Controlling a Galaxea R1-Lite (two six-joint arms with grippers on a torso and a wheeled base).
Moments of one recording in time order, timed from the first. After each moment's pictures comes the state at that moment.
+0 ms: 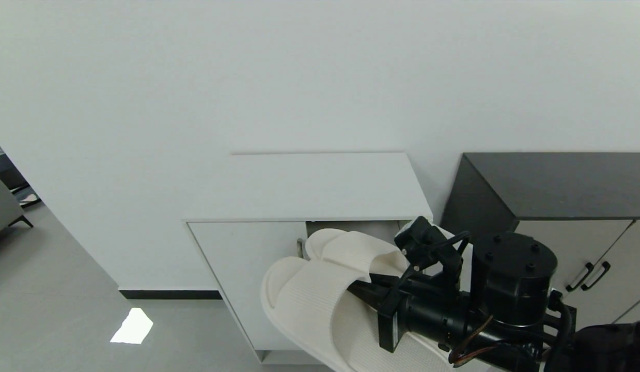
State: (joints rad) left arm 0.00 0.00 0.00 0.01 -0.07 -0.01; right arm 0.91 1.82 -0.62 -1.07 0.11 0.11
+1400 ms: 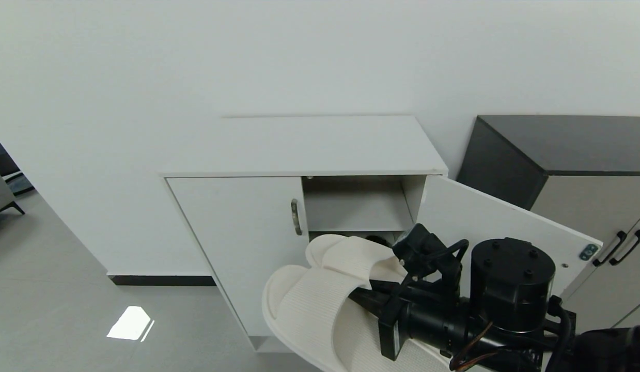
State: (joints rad) left arm 0.00 0.00 0.00 0.01 -0.07 -0.01; right arm 0.91 1.82 -0.60 -1.07 0.11 0.08
